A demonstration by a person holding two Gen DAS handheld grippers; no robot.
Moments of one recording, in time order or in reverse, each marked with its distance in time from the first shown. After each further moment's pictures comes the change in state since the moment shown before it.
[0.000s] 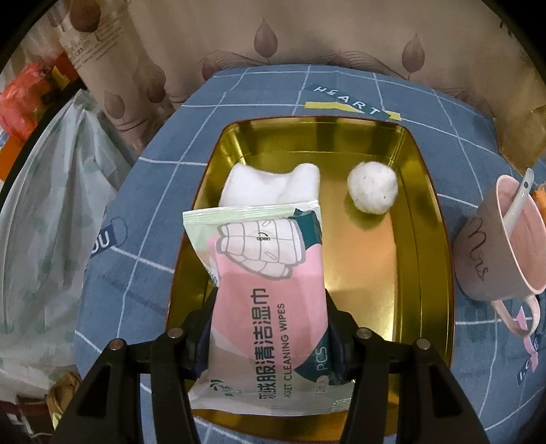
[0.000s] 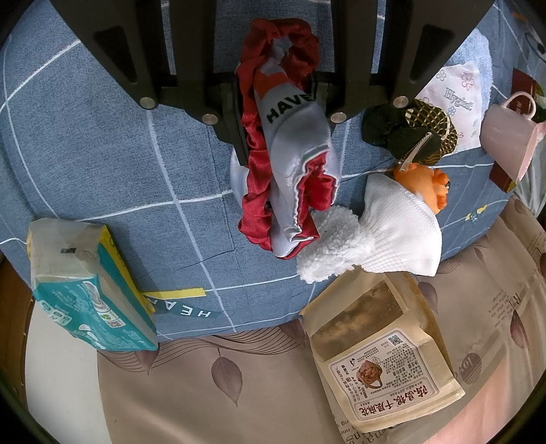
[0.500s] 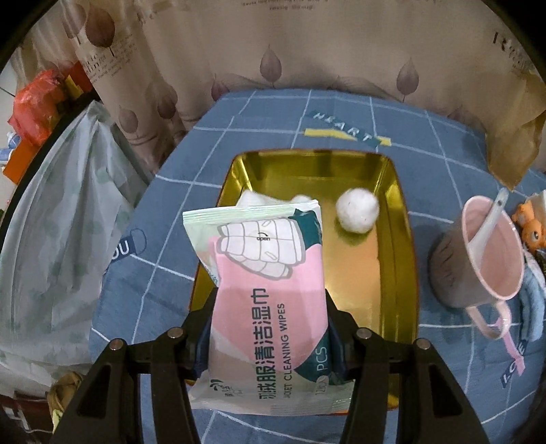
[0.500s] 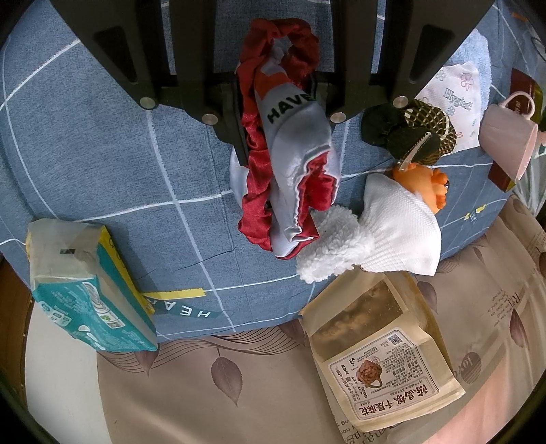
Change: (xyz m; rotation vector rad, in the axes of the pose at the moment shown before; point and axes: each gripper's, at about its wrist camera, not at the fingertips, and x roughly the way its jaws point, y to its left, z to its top) left arm -0.038 -0.001 0.002 -0.019 -0.057 0.013; right arm 0.001 -0.001 0.001 0.006 0.000 0.007
